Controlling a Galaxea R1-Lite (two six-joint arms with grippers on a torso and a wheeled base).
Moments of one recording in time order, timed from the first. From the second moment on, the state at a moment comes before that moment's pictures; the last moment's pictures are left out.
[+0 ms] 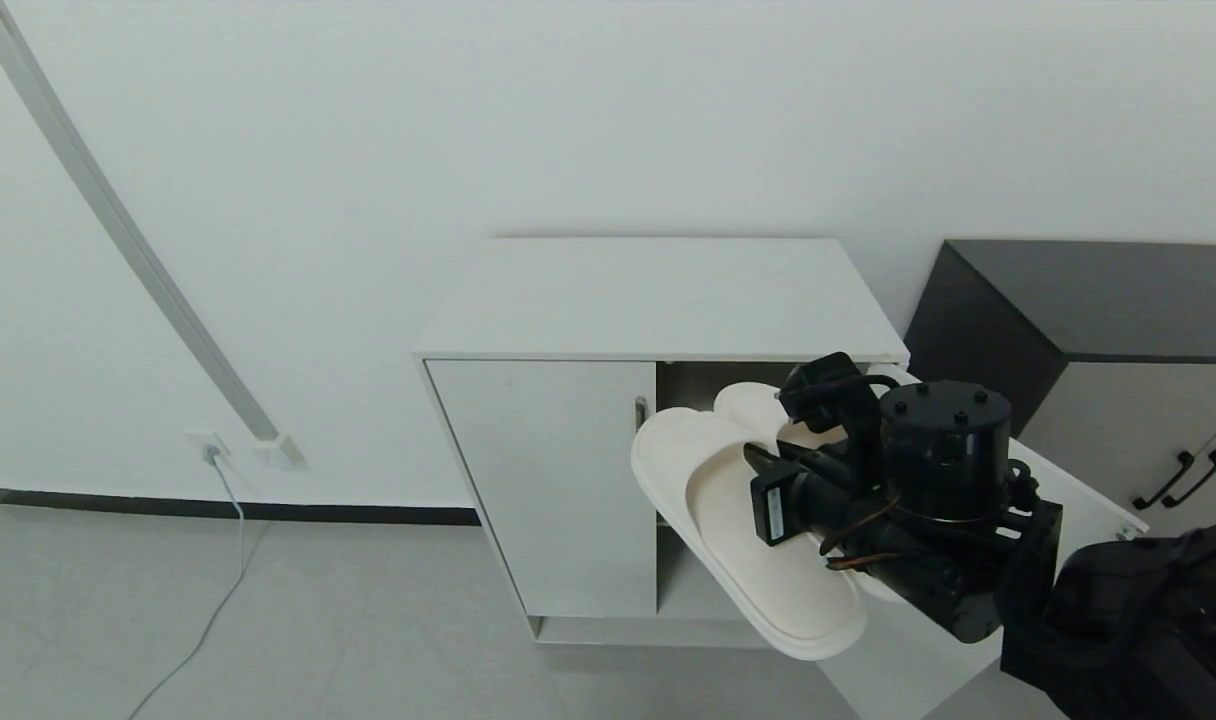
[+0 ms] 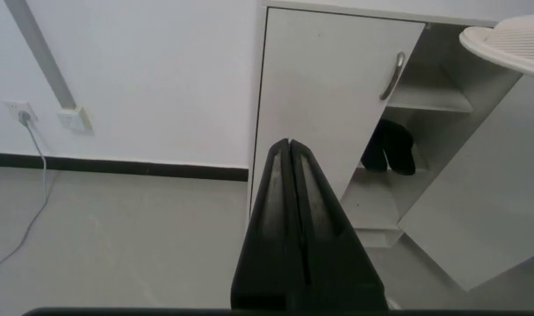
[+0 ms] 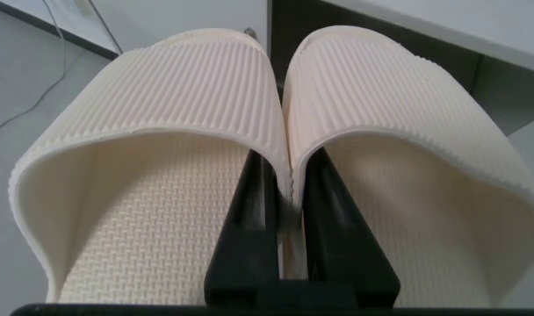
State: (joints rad) left arm 0.00 0.00 0.00 0.00 0.01 -0.08; right arm 0.77 1.82 -0.77 -0.86 -0.33 0.00
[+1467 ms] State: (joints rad) left arm 0.00 0.00 0.00 0.00 0.01 -0.08; right arm 0.78 1.86 -0.75 -0.89 -0.33 -0.01
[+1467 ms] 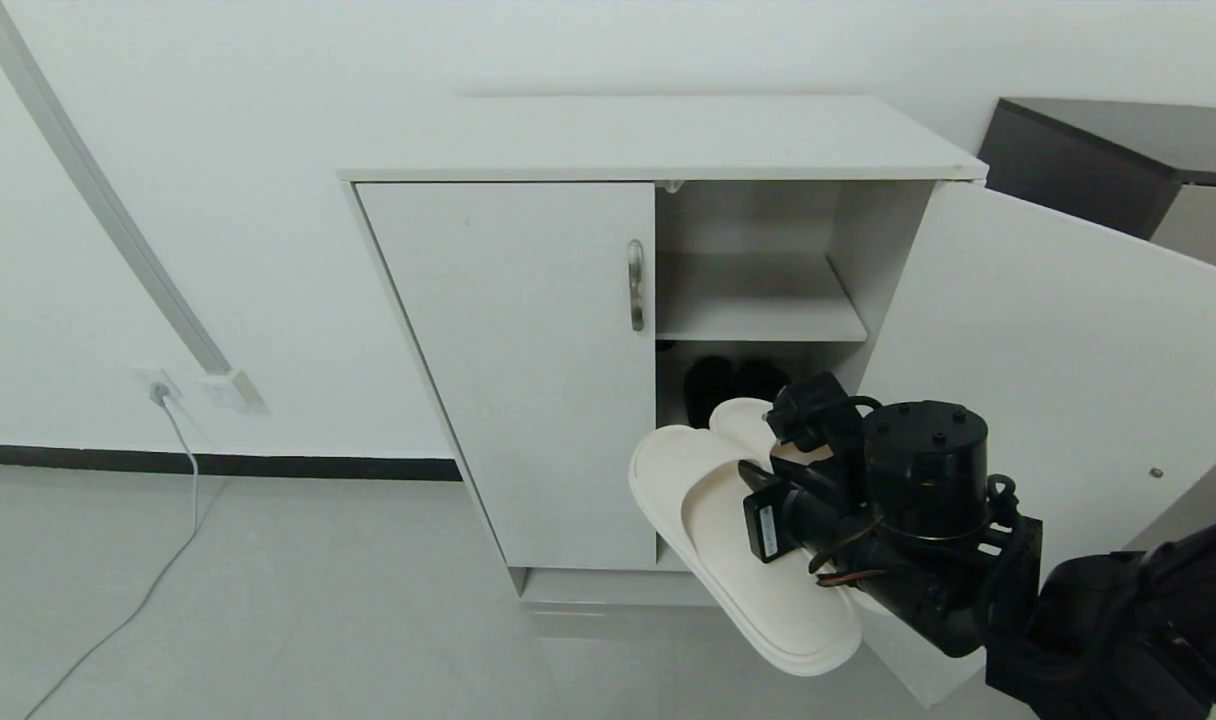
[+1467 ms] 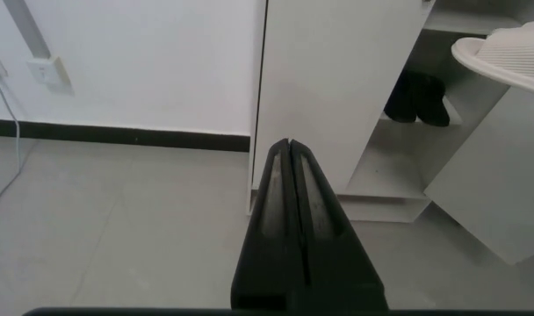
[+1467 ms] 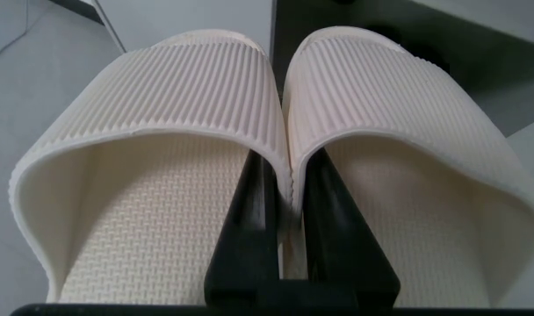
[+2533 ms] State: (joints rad) left arm 0.00 0.00 0.00 0.00 0.01 -0.08; right arm 0.78 1.86 -0.72 -0.94 -0.33 -0.03
